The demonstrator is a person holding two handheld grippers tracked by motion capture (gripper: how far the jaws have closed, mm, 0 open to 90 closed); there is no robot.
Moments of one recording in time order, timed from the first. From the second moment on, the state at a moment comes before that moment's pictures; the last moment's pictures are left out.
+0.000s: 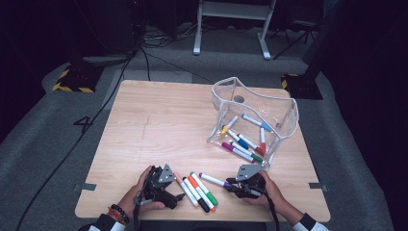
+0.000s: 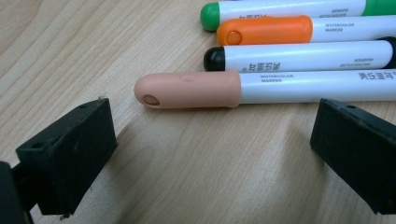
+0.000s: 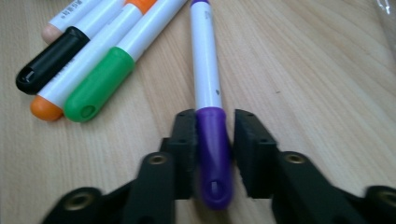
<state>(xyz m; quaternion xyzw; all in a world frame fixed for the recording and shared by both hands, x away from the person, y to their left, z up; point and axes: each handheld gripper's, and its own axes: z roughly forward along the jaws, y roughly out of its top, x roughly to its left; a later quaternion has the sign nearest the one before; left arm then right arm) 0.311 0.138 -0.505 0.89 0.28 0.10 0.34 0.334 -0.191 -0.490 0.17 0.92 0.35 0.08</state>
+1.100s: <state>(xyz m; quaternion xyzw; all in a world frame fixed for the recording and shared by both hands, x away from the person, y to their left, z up) 0.312 0.138 -0.505 0.89 0.28 0.10 0.34 0.346 -0.211 -0.451 0.15 0.91 0.36 0.13</state>
